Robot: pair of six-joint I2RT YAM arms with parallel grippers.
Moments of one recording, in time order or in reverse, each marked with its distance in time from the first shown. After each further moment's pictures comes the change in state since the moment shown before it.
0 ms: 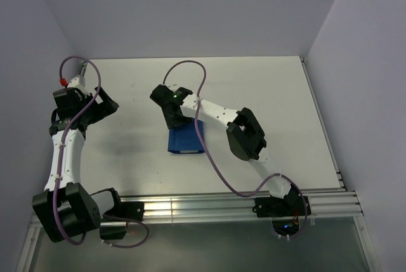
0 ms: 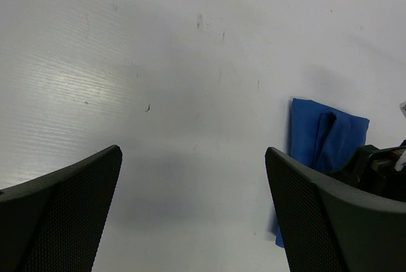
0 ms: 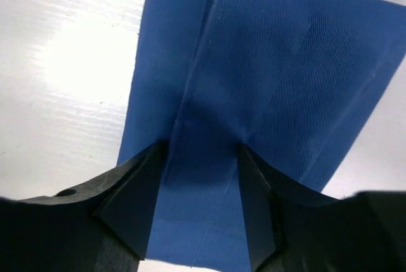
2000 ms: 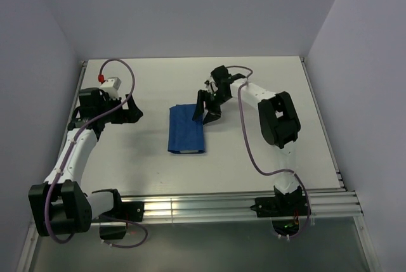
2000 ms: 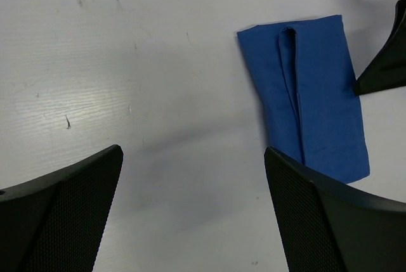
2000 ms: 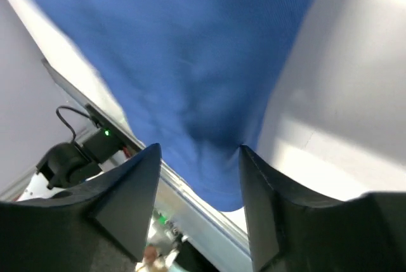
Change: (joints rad) left arm -0.229 0.039 -0.059 0.062 0.110 0.224; right arm -0.461 -0.188 -0.495 0.290 -0.950 0.005
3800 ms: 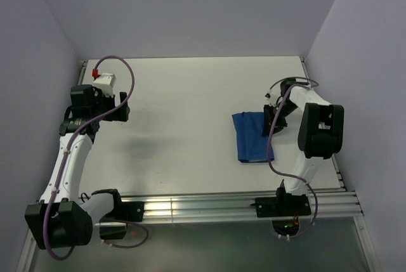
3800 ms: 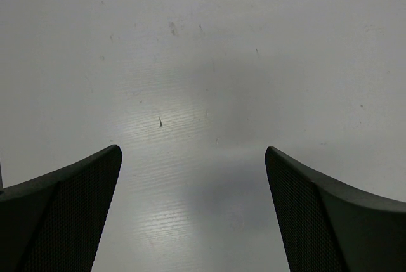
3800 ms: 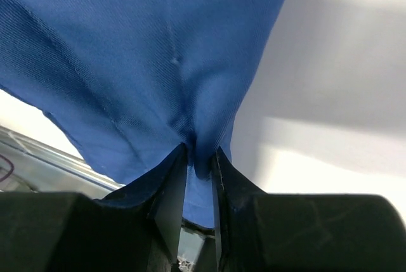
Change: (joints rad) left arm 0.000 -0.118 0.088 -0.114 -0.209 0.193; right arm -0.600 -0.304 -0.362 -0.325 0.280 -0.714
